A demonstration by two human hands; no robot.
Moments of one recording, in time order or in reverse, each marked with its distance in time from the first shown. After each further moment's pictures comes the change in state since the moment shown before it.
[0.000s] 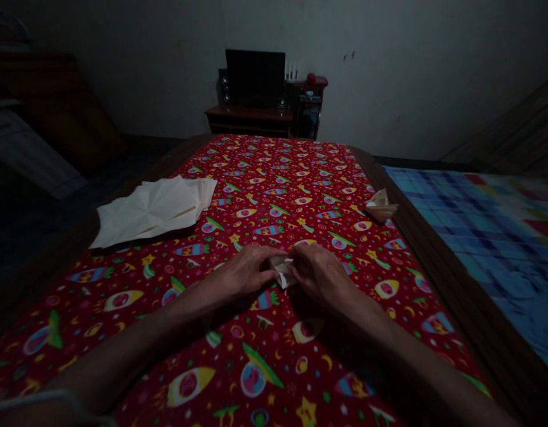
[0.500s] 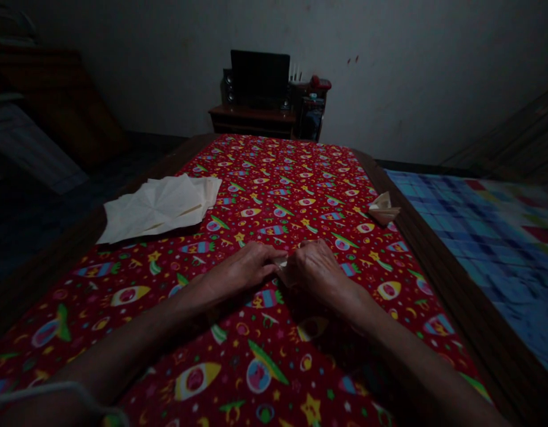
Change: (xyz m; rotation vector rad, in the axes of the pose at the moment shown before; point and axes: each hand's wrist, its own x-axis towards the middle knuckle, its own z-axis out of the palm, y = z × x) left_hand 0.001 -0.012 -0.004 -0.082 -0.061 0.097; right_hand 0.008 -0.009 0.008 -0.333 0.016 -0.177
